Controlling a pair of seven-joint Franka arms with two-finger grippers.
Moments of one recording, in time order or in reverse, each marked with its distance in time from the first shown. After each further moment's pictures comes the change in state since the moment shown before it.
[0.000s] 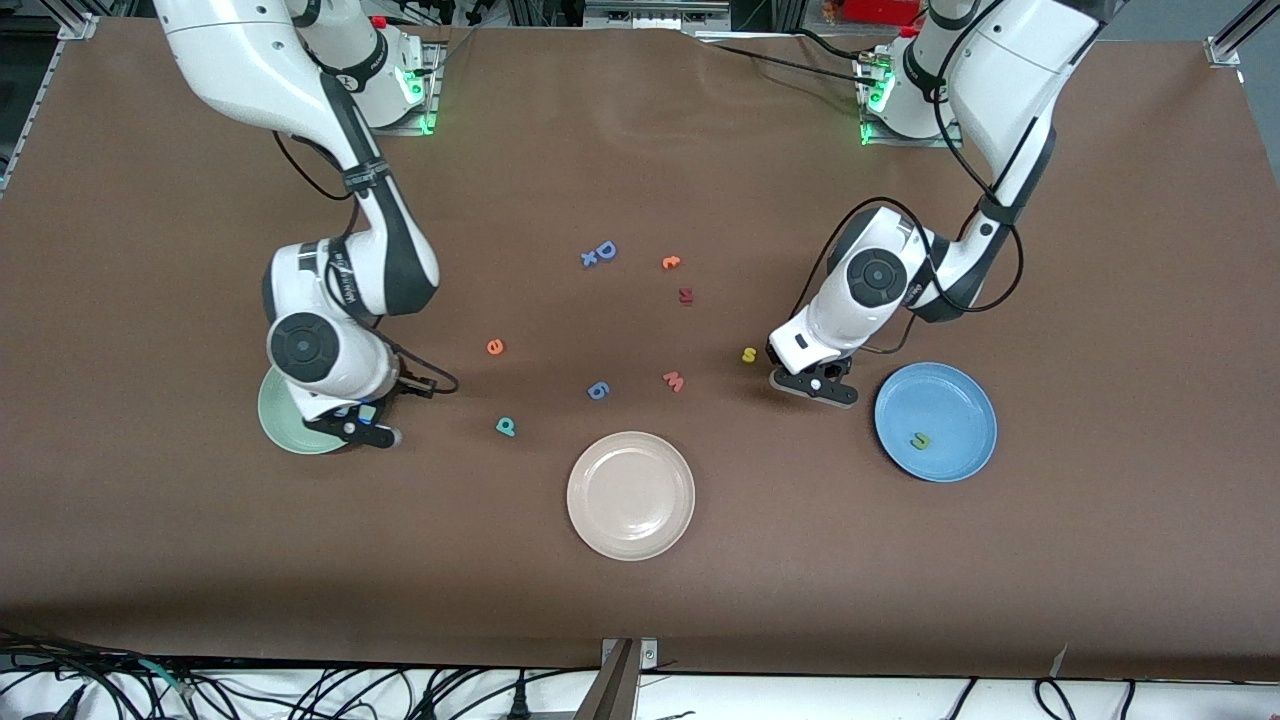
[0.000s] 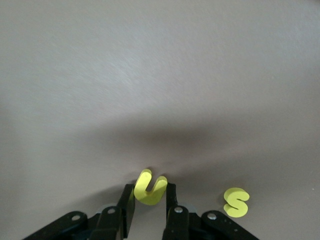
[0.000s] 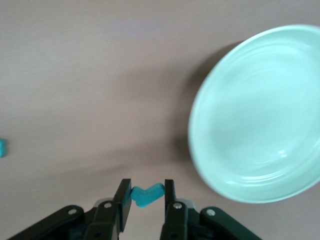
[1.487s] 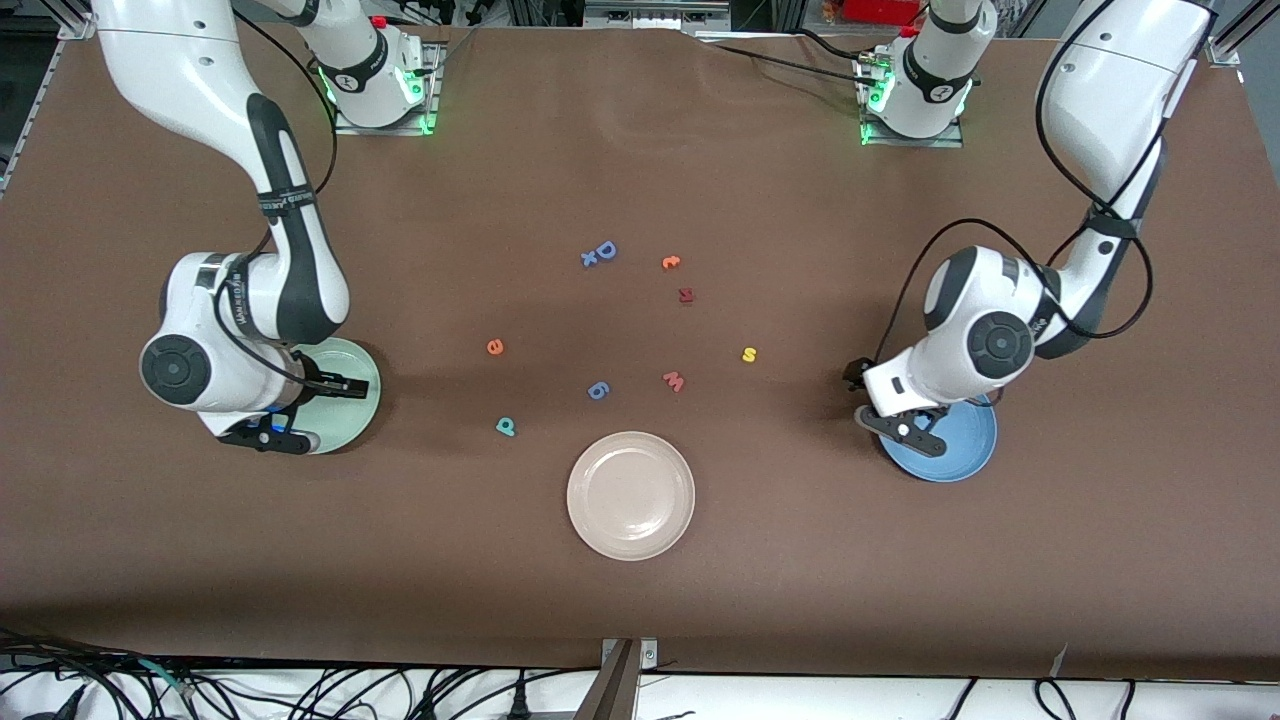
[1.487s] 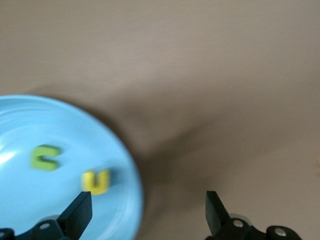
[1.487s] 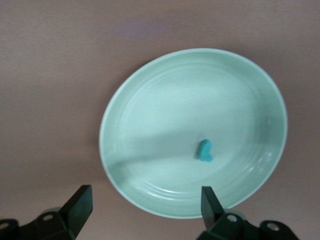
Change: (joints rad) left arm 0.225 0.022 -0.069 0.128 0.005 -0.207 0.336; right arm -0.046 0.004 -0.100 -0.001 0.103 -0.046 -0.235
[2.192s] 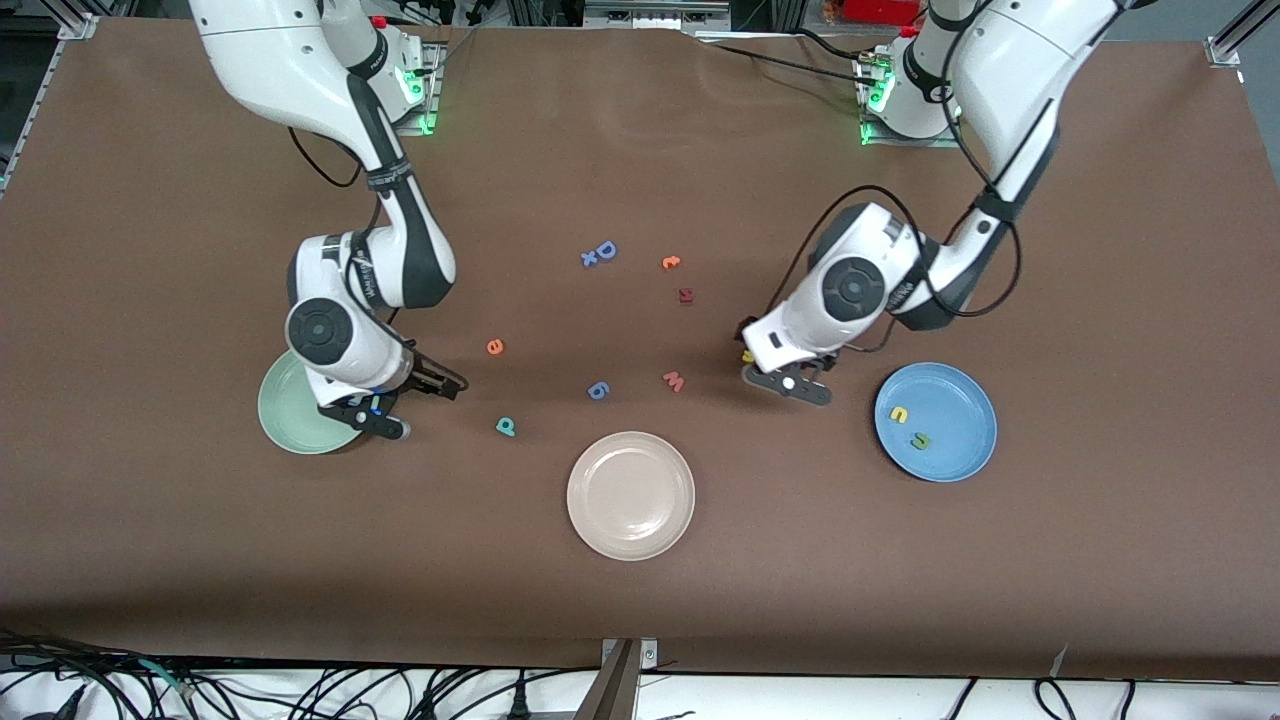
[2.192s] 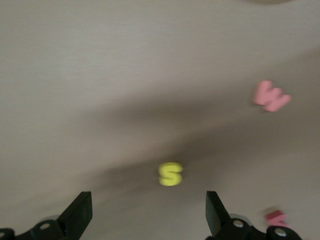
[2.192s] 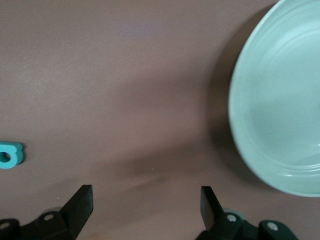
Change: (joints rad) left arm -0.188 0.003 -0.093 -0.032 0.000 0.044 -0.386; right arm 0.217 -0.004 0.011 -0.144 0.035 0.276 0.364
